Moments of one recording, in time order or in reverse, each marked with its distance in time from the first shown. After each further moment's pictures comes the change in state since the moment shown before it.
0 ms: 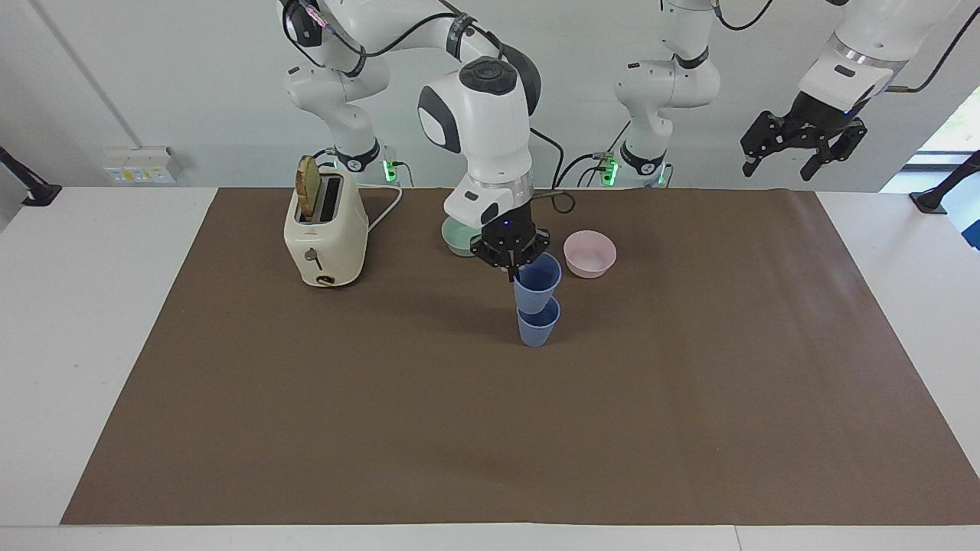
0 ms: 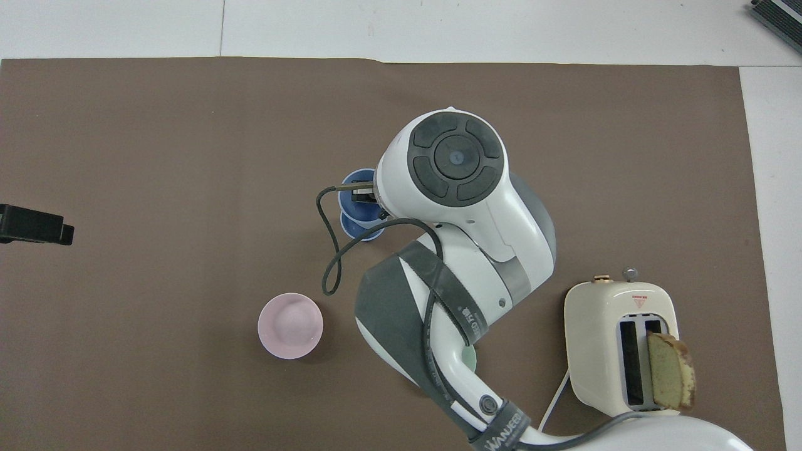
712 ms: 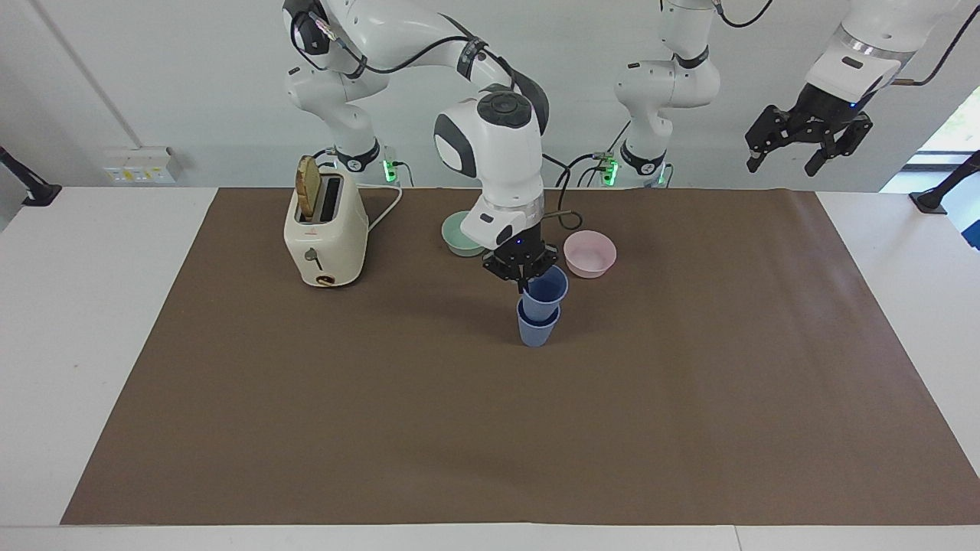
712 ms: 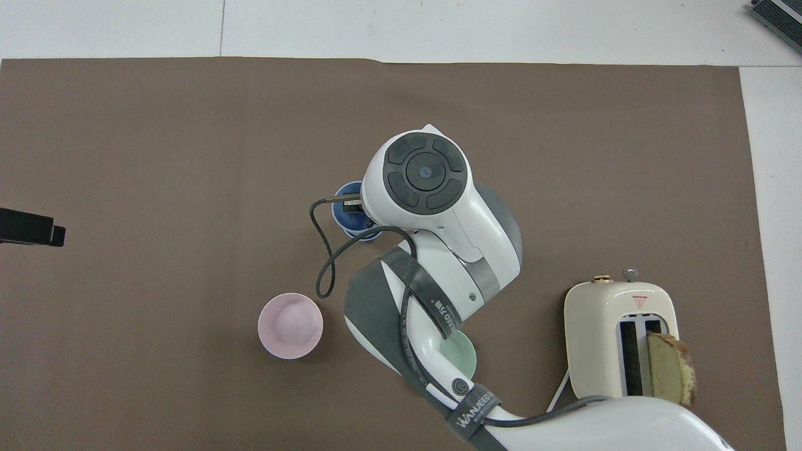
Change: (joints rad) left arm 0.000 -0.010 0.010 -0.002 0.000 -0.003 0.000; right arm 0.016 0.045 0.001 -0.049 -0.003 0.073 -0.007
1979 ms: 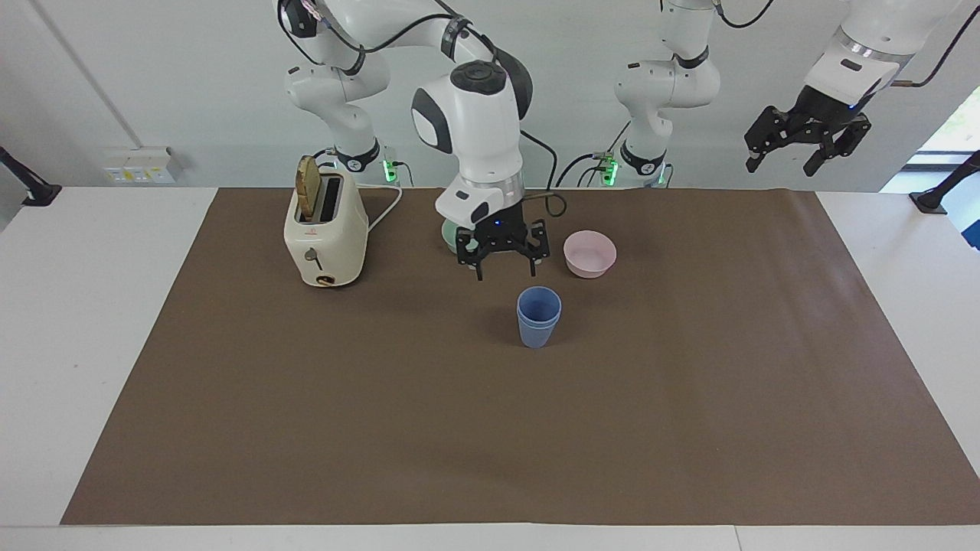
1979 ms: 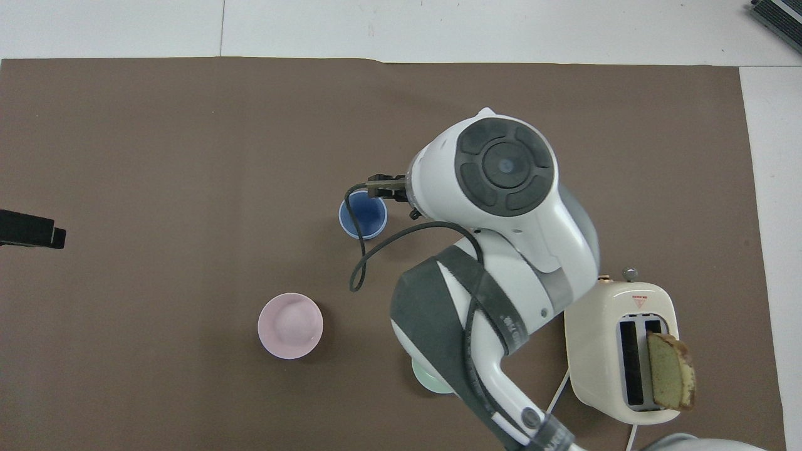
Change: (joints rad) left arm 0.000 0.000 0.001 0.000 0.000 -0.008 0.000; right arm -0.088 -0.156 -0.009 -0.053 0.000 -0.068 0.006
